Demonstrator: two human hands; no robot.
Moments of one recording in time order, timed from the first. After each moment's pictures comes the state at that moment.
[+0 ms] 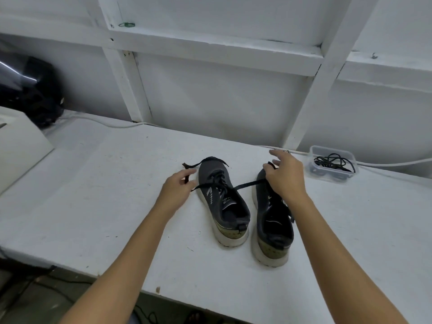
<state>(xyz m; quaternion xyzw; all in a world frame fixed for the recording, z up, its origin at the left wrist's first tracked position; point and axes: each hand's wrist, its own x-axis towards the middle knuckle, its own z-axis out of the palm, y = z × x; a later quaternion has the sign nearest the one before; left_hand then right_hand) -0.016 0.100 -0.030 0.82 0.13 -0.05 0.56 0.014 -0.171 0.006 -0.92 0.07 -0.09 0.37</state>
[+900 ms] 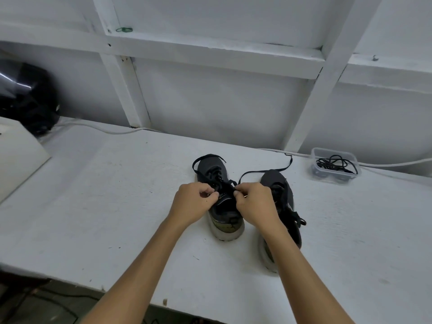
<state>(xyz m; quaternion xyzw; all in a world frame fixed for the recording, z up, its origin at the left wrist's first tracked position) -0.027 0.080 -0.016 0.91 -0.01 -0.02 0.42 -0.033 -0.097 0.000 -0.93 0.05 0.05 0.36</state>
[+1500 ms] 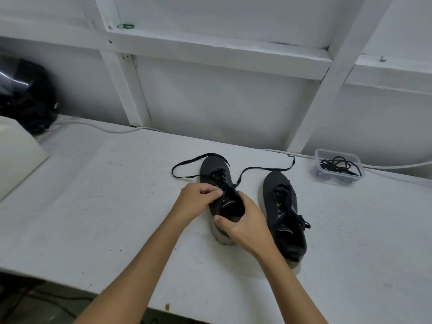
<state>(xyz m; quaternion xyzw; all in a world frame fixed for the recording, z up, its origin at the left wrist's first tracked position) -0.005 0.089 -0.038 0.81 0.03 -0.11 0.57 -0.072 -0.077 -0.020 -0.86 0.03 0.05 0.51</state>
